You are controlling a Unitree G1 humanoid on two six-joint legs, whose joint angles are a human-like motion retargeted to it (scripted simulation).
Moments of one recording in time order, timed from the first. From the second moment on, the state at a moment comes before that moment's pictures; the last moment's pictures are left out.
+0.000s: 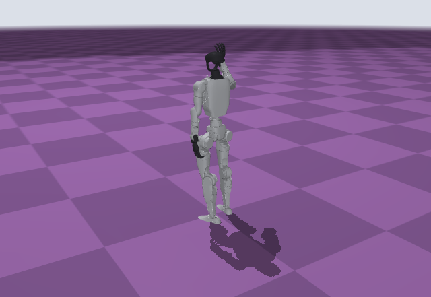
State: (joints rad) left arm 0.06 0.16 0.24 1.53 0.42 0.16 -0.21; right arm -0.85 -0.82 -0.15 -0.36 -1.10 0.03 -0.75; waist -0.23 -0.01 -0.08; left_leg 0.02 0.00 0.12 0.02 -0.08 -0.01; right_leg 0.00 -0.04 -0.37 0.02 -0.07 0.04
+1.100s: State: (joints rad) left arm 0.06 0.14 0.30 1.52 0.36 0.13 -0.24; right arm -0.06 -0.12 -0.24 1.60 -0.78 0.04 -0.07; waist -0.27 0.00 0.01; left_leg 0.01 0.01 0.06 0.04 -0.07 -0.02; right_leg 0.02 -0.05 -0.43 0.02 -0.07 0.05
